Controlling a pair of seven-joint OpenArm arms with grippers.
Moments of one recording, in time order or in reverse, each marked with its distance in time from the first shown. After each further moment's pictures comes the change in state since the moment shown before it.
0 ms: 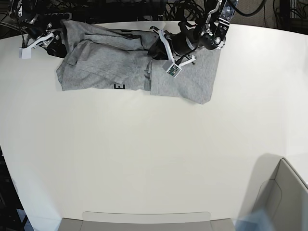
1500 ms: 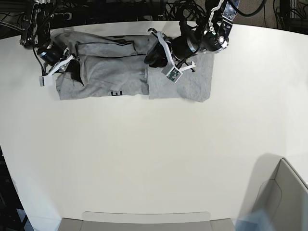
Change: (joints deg) left arm 0.3 0.0 -0.5 9.6 -0.2 0.0 0.2; right arm 17.5 -1.3 -9.0 -3.8 -18.2 -3.1 1.1
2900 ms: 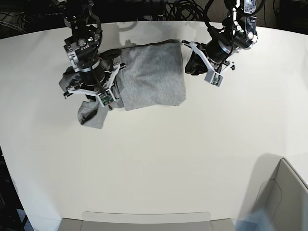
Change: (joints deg) left arm 5.6 0.4 -19.9 1.5 0.0 0.0 1.0; right arm 0.4 -10.4 -34.0 35.8 -62.6 -17.9 -6.2
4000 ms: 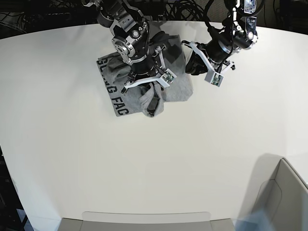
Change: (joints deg) left arm 0.0 0.0 0.0 -0.1 0.0 0.0 0.0; right arm 4.1 -4.2 -21.6 -13.6 -13.3 -0.2 0.6
